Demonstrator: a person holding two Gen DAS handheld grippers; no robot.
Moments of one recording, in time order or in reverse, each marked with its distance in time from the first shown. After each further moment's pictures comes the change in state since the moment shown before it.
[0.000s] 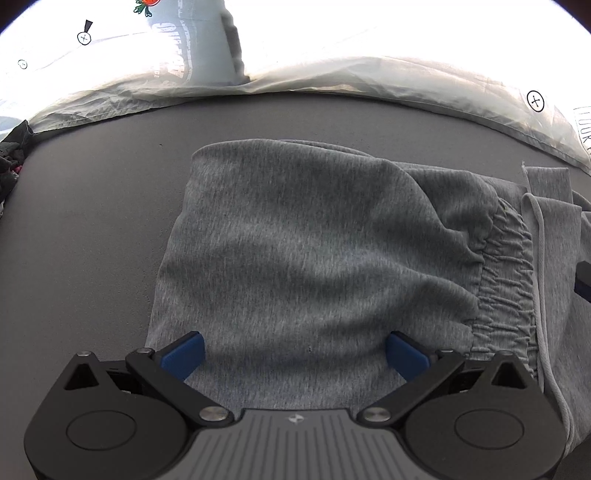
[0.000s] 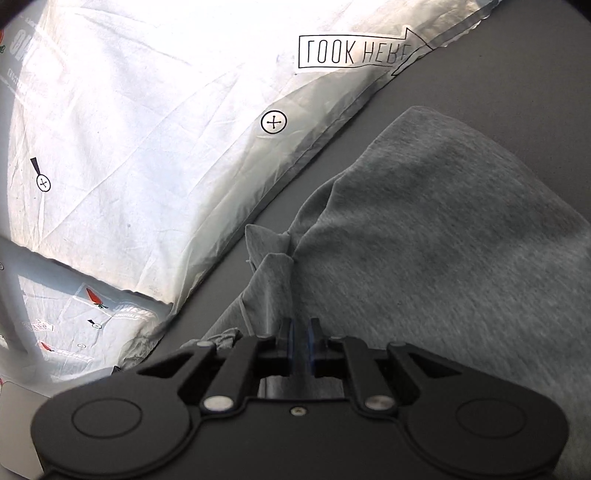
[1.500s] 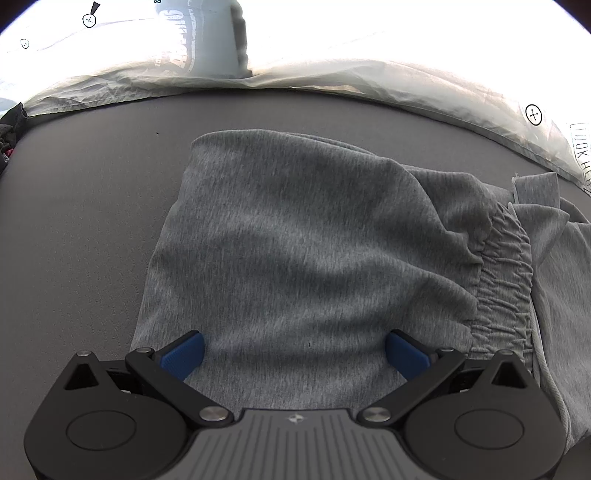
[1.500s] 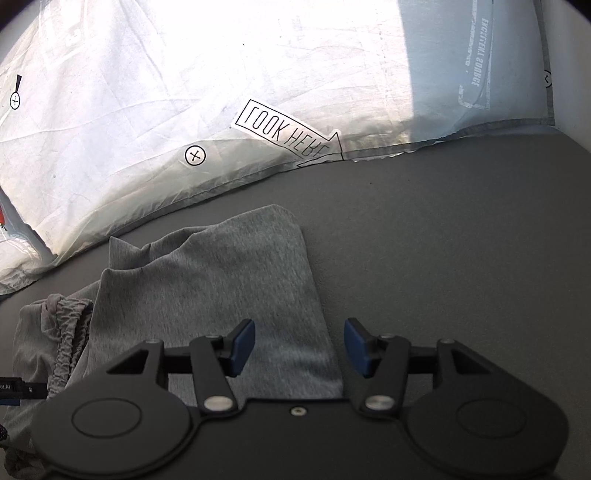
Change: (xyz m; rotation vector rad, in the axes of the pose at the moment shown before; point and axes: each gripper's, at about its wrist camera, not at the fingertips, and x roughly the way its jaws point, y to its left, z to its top) left arm 0.005 0.009 -0.001 -0.010 -0.013 -0.056; right arm -0.074 -0.028 0.005 -0.439 -0.124 -0.388
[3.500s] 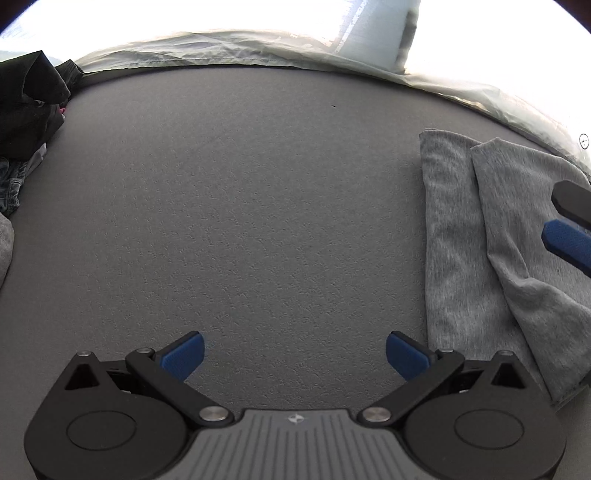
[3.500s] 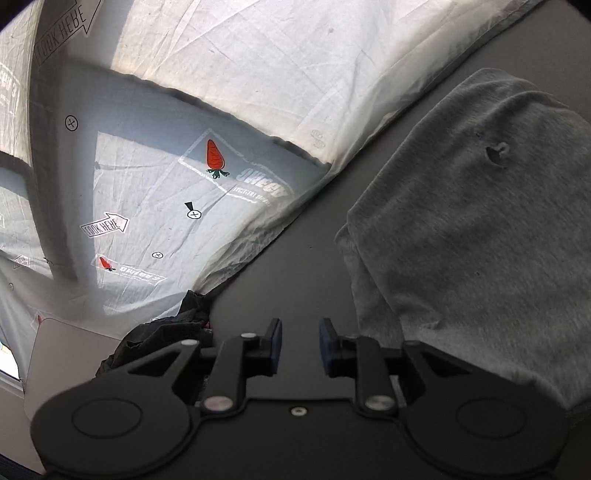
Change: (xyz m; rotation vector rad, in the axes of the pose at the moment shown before) left arm -0.013 0.184 -0.012 -0.014 0.042 -0.037; right arm -0.009 0.300 -0.060 0.370 0.182 0.588
